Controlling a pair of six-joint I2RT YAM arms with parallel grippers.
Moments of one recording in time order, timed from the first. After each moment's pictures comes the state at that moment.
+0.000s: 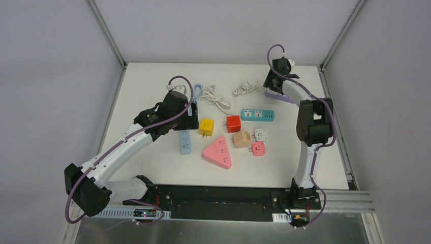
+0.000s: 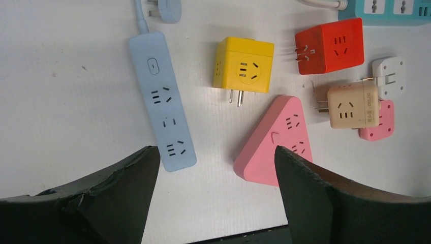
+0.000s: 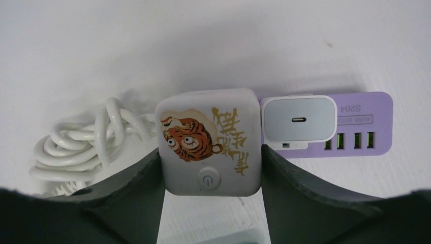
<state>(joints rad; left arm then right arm) -0.64 1.17 1.08 -0.73 -0.24 -0.55 0.17 2.09 1.64 -0.38 0.29 0.45</state>
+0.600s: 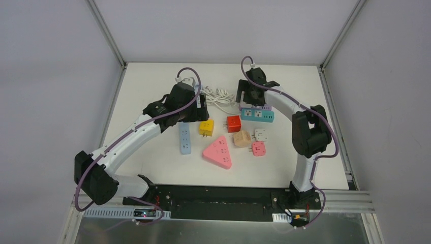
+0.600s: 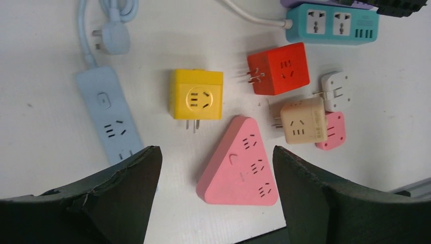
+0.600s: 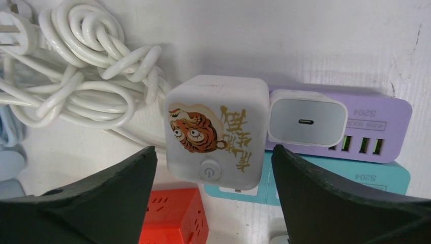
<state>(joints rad) -0.64 1.27 1.15 -0.64 -0.16 -0.57 0.44 1.93 1.48 -0.49 0.12 0.48</state>
